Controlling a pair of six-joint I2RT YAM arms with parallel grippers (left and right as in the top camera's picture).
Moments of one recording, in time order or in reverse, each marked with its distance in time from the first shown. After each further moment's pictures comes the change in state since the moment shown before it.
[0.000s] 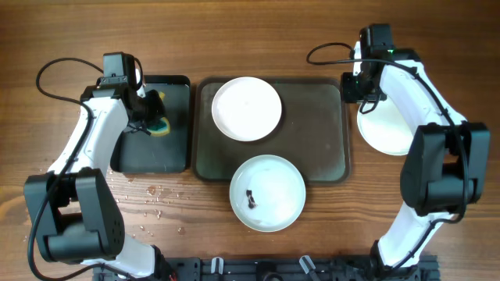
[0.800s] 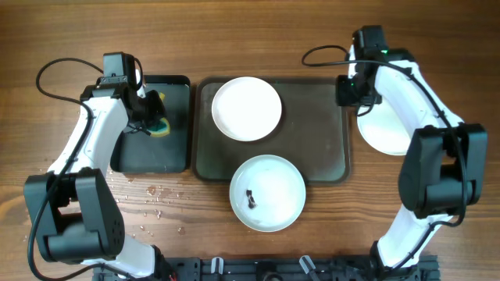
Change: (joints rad) left arm 0.000 0.000 0.003 -0.014 0.000 0.000; right arm 0.023 -0.017 0.000 -0.055 0.003 0.057
